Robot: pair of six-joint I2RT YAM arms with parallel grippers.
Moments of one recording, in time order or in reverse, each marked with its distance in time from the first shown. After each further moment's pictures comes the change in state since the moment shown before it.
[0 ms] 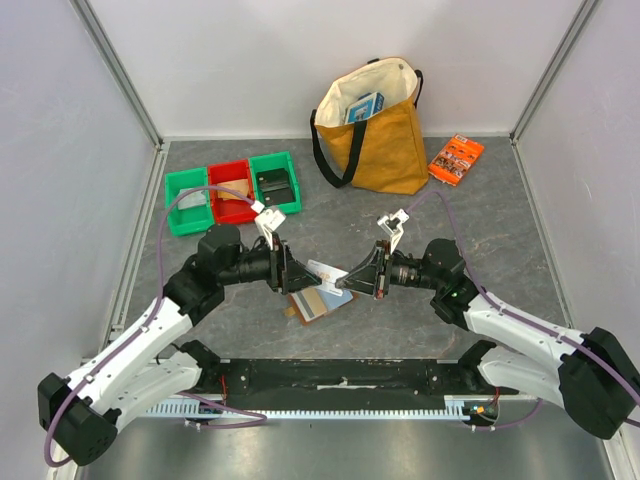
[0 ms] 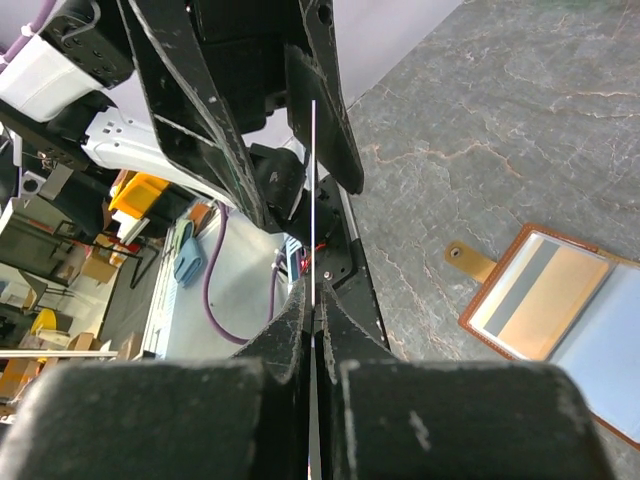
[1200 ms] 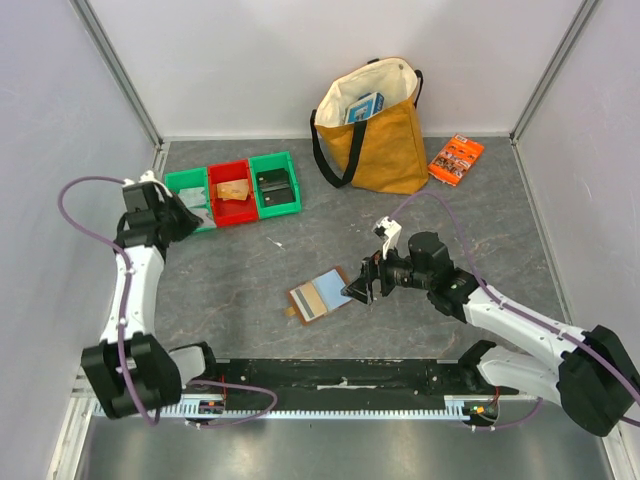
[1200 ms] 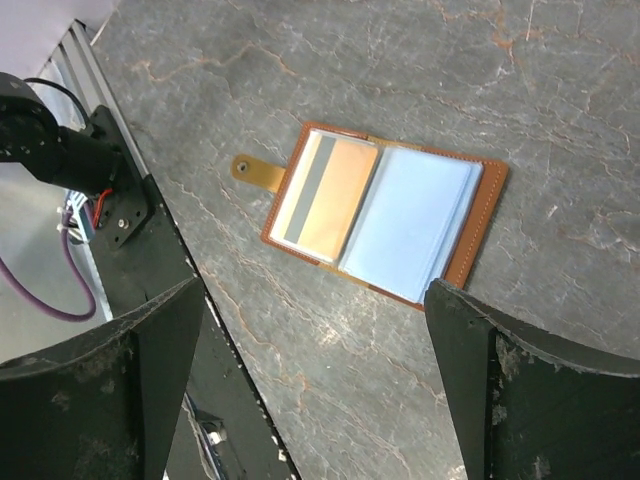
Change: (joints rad) left arm 0.814 0.281 0.211 -0.304 -0.355 0.090; right arm -0.017 0.020 0.082 -0.504 0.259 -0.402
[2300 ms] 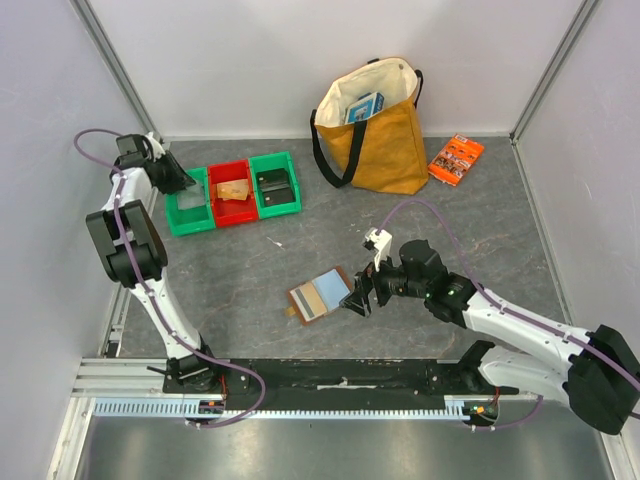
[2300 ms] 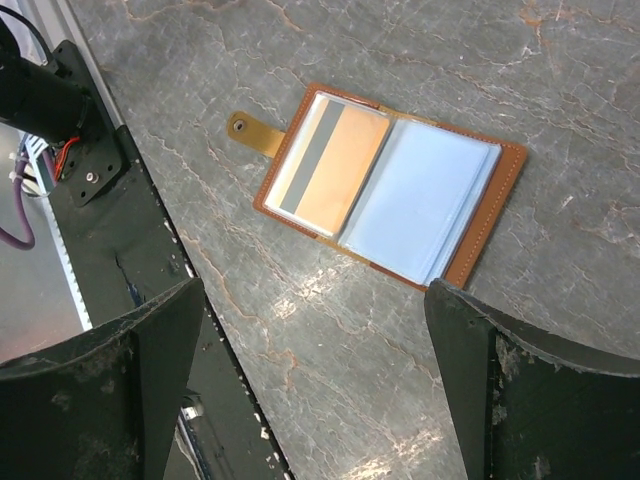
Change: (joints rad) left arm 0.150 0.959 0.748 0.039 0.175 0.200; right arm 0.106 -0.024 0.004 -0.083 0.084 -0.111
